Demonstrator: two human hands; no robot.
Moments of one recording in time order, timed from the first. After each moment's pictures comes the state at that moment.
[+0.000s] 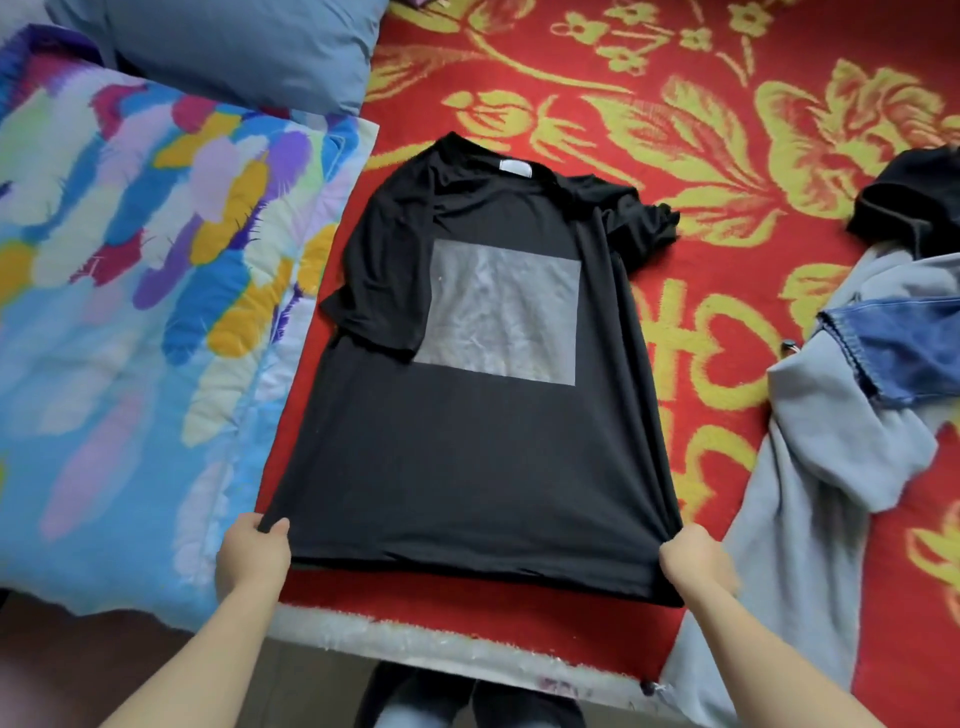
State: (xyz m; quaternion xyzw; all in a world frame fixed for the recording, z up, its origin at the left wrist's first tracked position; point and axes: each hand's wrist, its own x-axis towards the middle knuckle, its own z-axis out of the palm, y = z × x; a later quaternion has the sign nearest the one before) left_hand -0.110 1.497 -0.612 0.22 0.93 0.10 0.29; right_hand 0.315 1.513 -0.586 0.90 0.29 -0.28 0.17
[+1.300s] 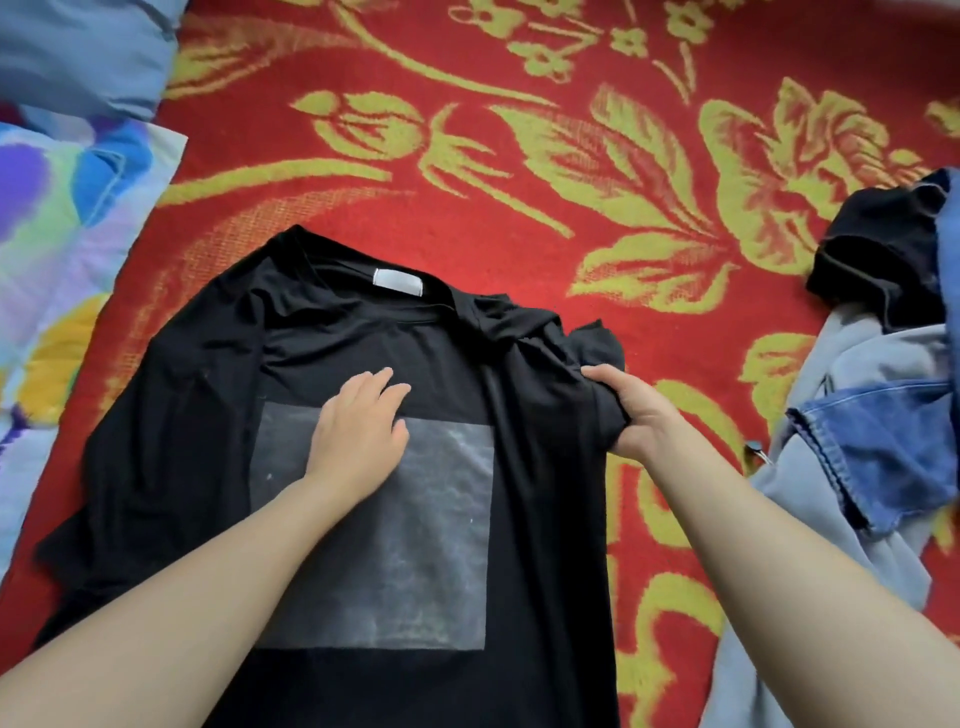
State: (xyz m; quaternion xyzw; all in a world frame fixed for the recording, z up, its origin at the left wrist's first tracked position) left_hand 0.103 1.792 -0.640 0.72 0.65 0.01 0.25; right_hand 0.361 1.822 -0.598 0.70 0.01 -0.62 -0.34
